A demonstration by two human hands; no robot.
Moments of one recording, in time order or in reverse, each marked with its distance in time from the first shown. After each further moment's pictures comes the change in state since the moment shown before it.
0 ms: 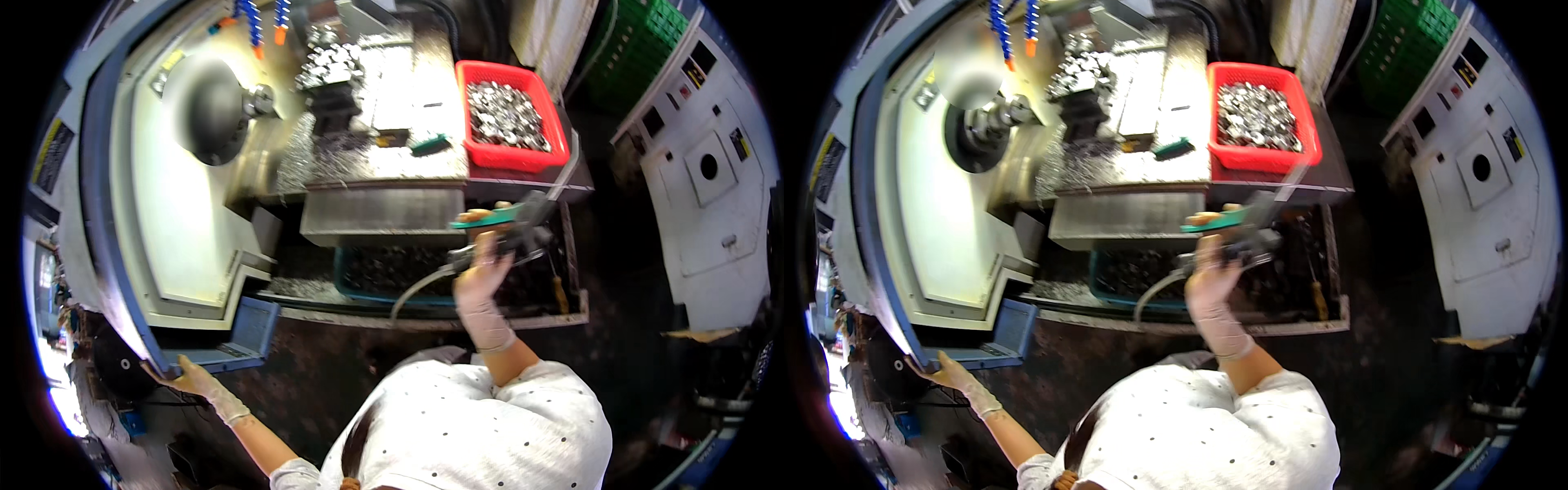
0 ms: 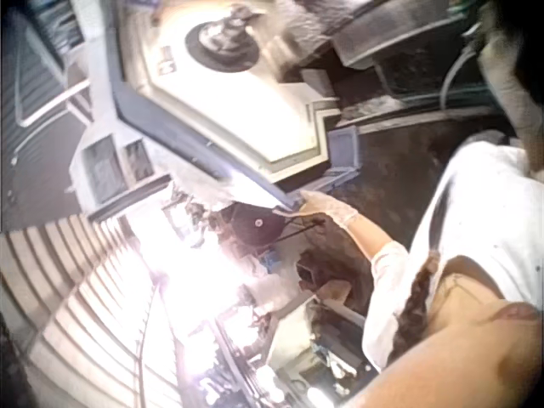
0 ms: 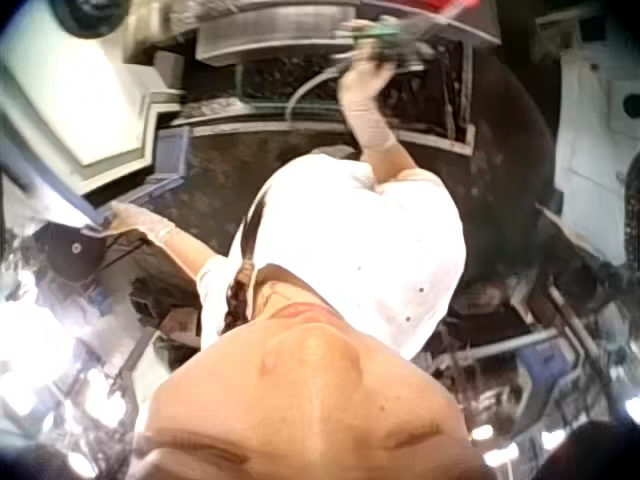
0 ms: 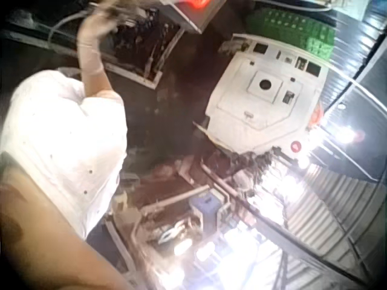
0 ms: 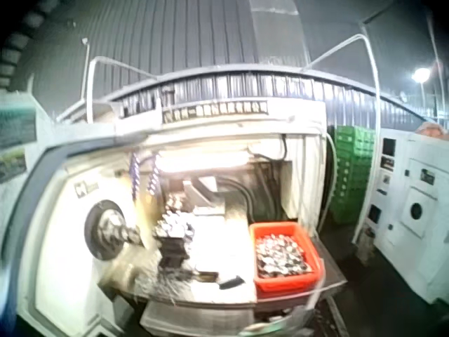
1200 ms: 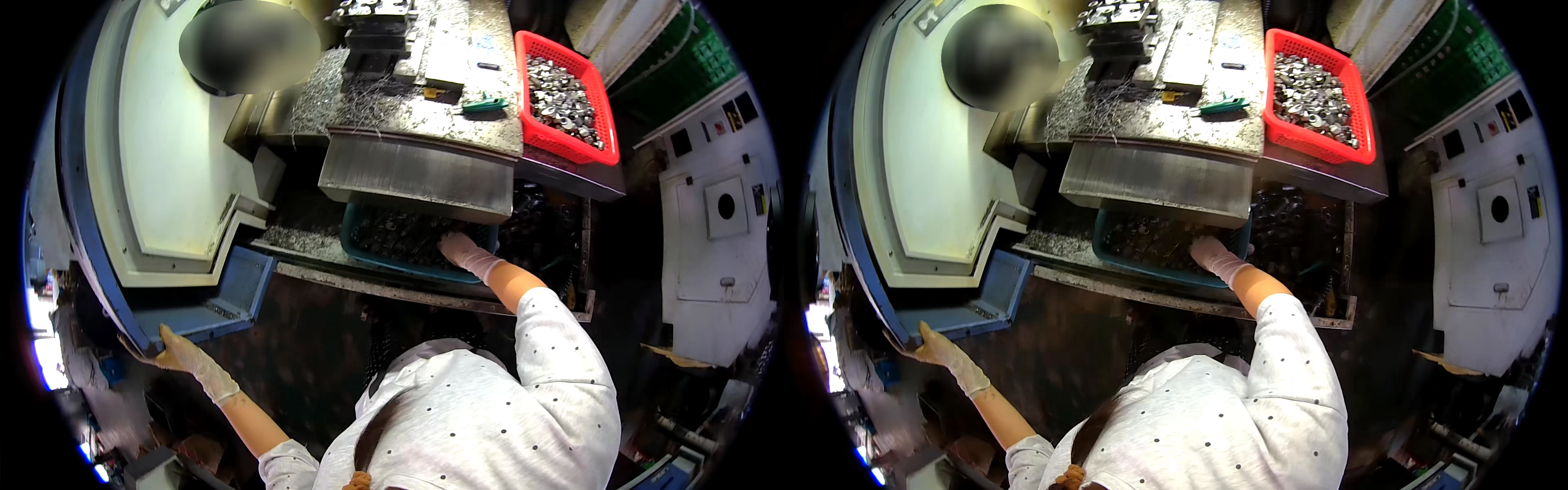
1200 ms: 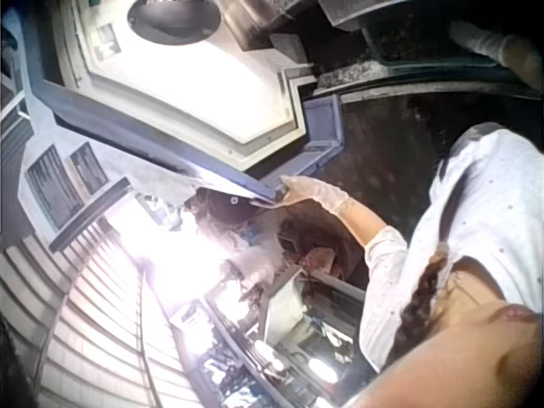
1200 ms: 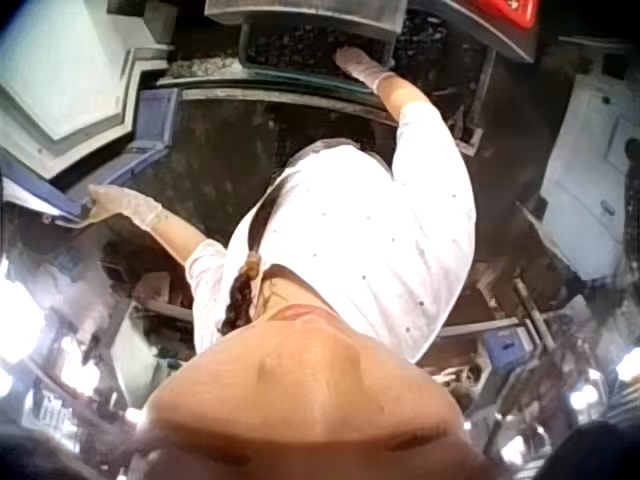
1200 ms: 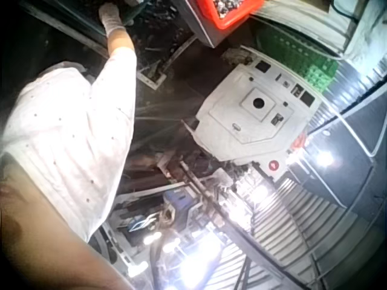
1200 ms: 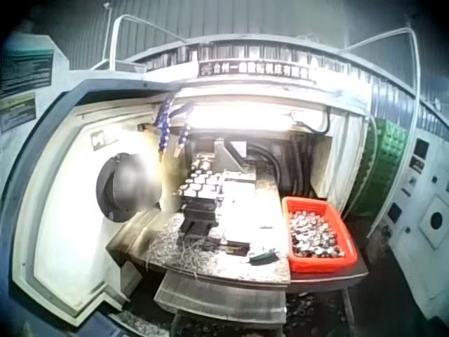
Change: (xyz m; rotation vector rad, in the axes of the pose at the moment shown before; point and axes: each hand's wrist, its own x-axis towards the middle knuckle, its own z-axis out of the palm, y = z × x) left_hand 0.002 -0.007 0.002 -0.052 0.077 -0.024; right_hand -0.017 0.144 -0.127 -1.904 -2.114 0.017
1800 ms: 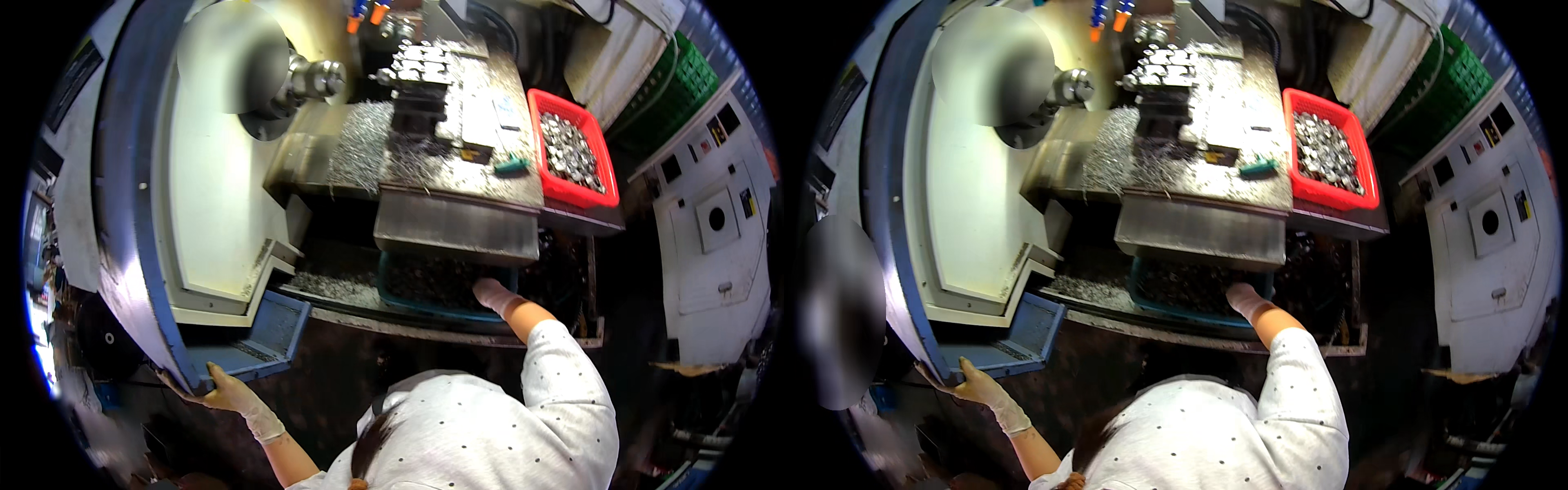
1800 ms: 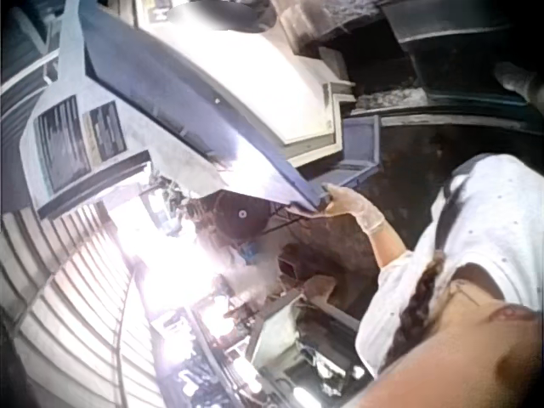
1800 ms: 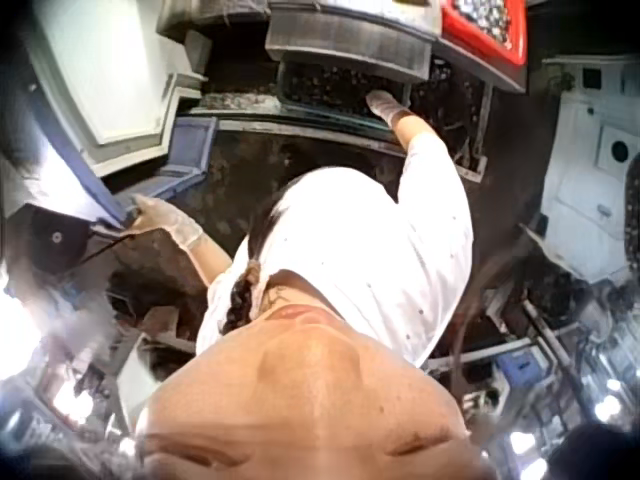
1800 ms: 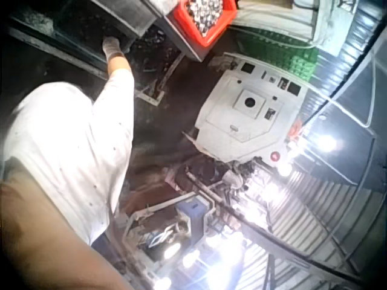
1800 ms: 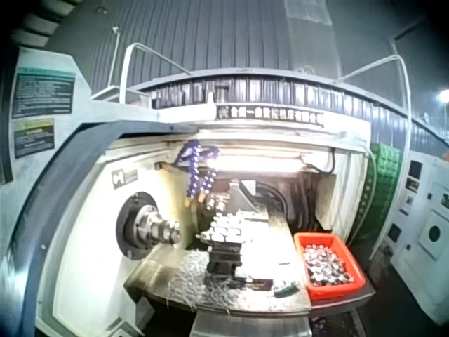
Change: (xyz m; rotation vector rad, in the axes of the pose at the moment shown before) left_hand -0.002 0.016 0.003 0.108 -0.030 -0.145; right_hand -0.005 0.009 0.003 0.190 -0.066 0.486
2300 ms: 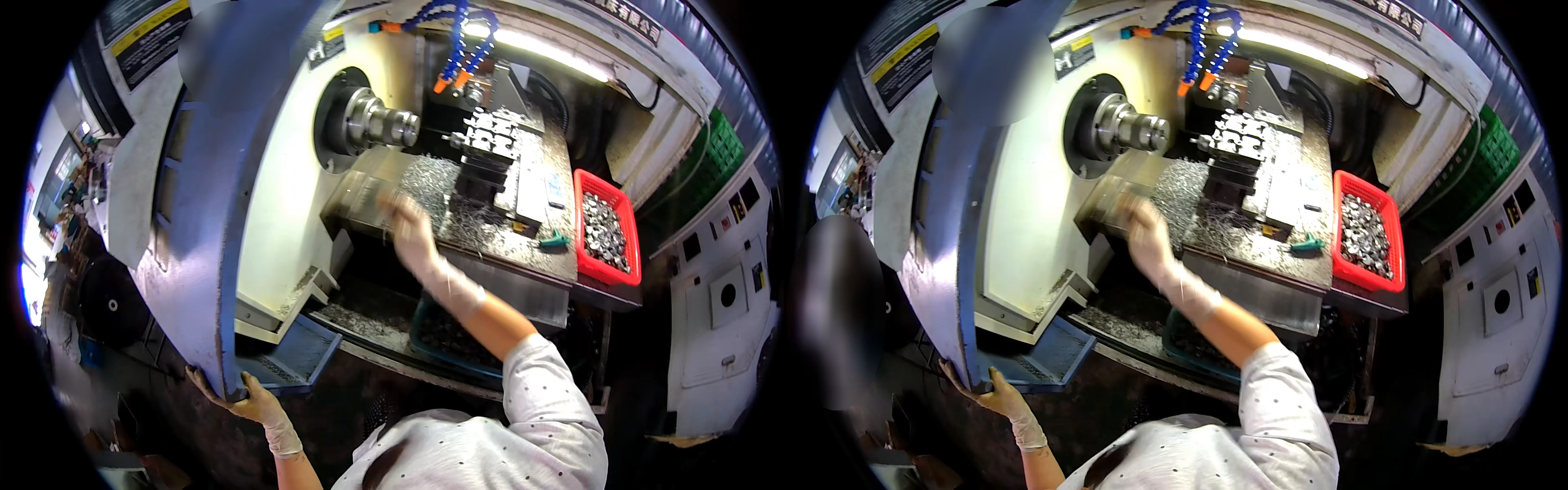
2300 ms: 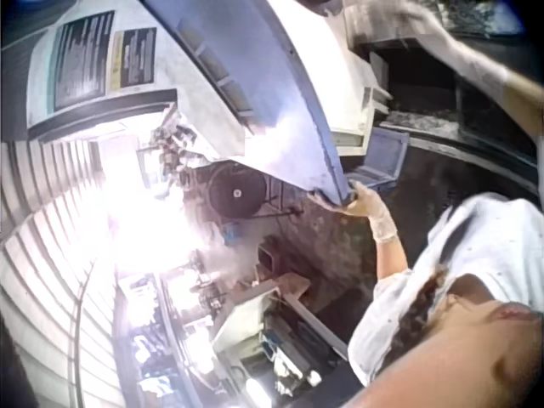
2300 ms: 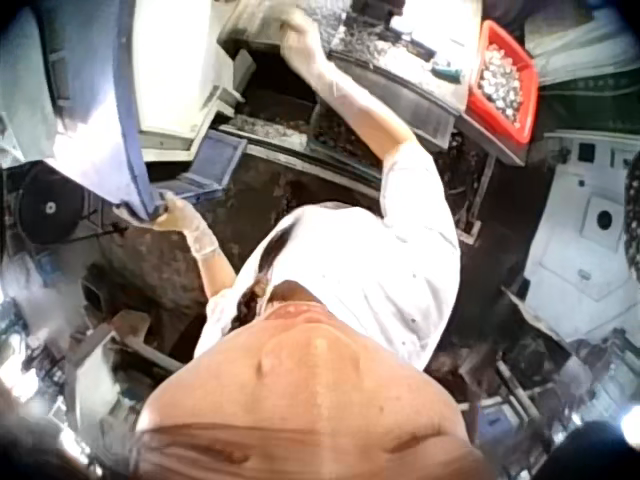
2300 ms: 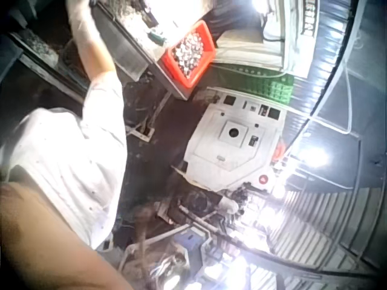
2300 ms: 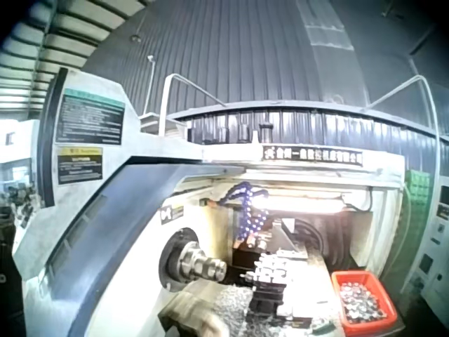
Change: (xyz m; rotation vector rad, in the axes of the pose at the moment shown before) left_hand 0.000 -0.011 -0.001 0.058 0.007 0.115; right_hand 0.027 -0.164 -0.293 1.493 1.011 -0.894
